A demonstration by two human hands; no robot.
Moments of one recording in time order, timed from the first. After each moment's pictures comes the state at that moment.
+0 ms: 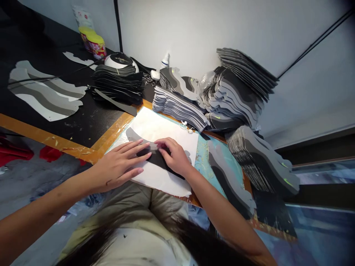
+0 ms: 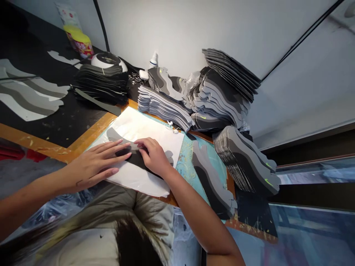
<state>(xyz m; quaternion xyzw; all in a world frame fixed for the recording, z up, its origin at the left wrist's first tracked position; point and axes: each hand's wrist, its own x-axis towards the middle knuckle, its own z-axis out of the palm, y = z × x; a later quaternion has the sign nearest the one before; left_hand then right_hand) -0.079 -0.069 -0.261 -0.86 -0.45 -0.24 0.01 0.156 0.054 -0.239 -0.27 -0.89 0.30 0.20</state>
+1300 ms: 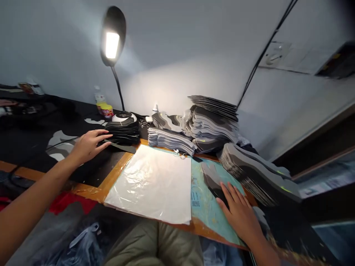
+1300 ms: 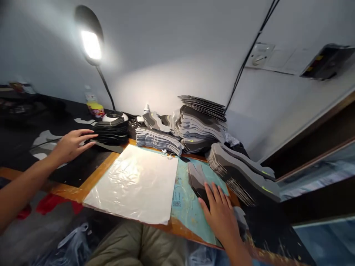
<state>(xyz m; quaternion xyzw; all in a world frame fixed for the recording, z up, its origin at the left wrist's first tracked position) -0.229 0.025 -0.199 -0.71 -0.60 -0.33 0.18 0.391 0.012 -0.279 -0.61 -0.78 -0.13 0.07</state>
